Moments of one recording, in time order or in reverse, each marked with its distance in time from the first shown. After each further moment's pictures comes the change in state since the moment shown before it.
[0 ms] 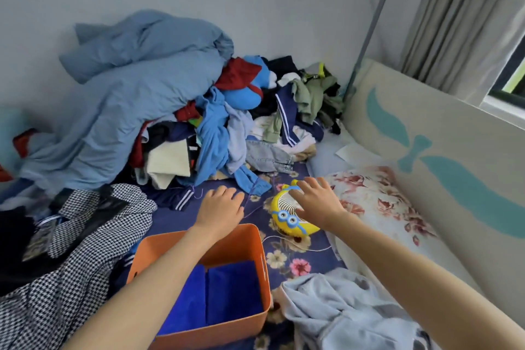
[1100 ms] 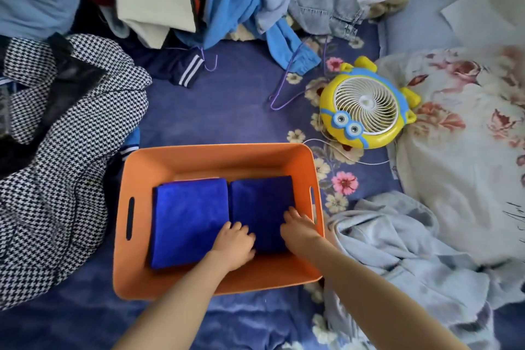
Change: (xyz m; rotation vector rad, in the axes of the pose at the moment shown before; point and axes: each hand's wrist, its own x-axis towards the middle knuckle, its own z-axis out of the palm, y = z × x) left_hand -0.159 0.034 0.260 -0.256 -1.050 0.151; right_hand 0.001 -0.219 0.234 0.303 -1.034 -0.329
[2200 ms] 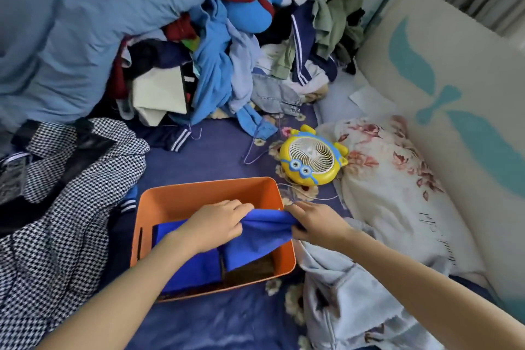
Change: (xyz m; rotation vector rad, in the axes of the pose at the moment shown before) left_hand -0.155 -0.018 -0.176 -0.157 0.694 0.240; right_hand -0.201 0.024 -0.093 0.147 0.814 -0.046
